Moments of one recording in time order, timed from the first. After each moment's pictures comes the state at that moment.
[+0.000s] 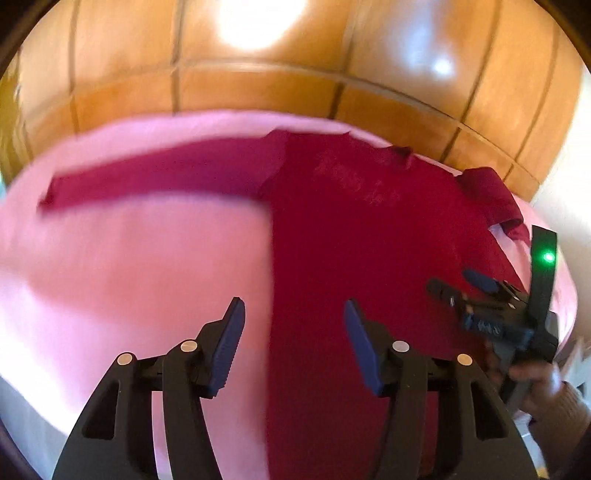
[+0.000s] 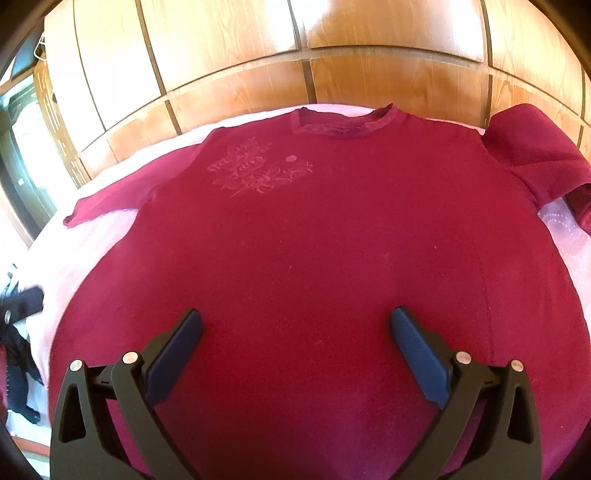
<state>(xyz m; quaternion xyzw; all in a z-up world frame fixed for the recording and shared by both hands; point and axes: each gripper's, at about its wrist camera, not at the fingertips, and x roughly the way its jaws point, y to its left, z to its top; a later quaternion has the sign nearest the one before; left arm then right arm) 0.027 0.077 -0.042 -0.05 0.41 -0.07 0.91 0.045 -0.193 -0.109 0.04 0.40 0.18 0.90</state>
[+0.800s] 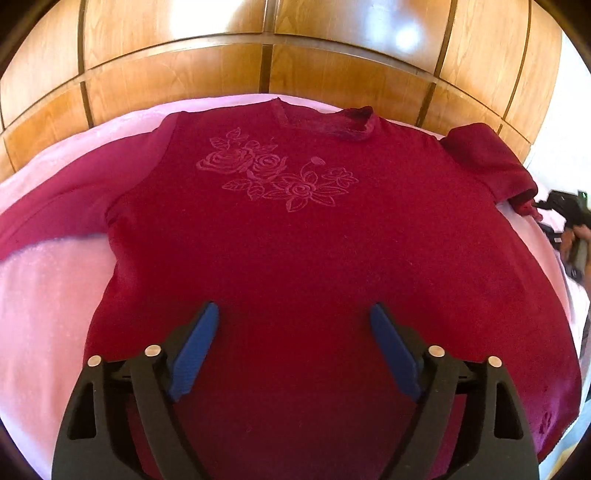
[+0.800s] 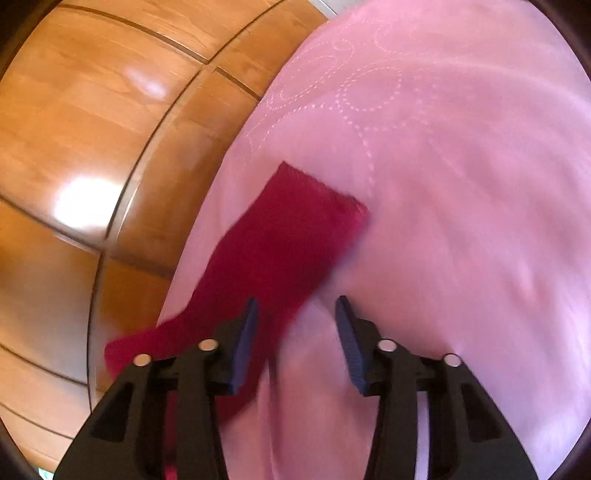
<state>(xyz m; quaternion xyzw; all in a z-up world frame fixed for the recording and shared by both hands) 0.111 -0.017 -0.108 -0.01 0.43 -0.12 0.90 0.155 -0.619 -0.121 0.47 0.31 -0.16 0.81</state>
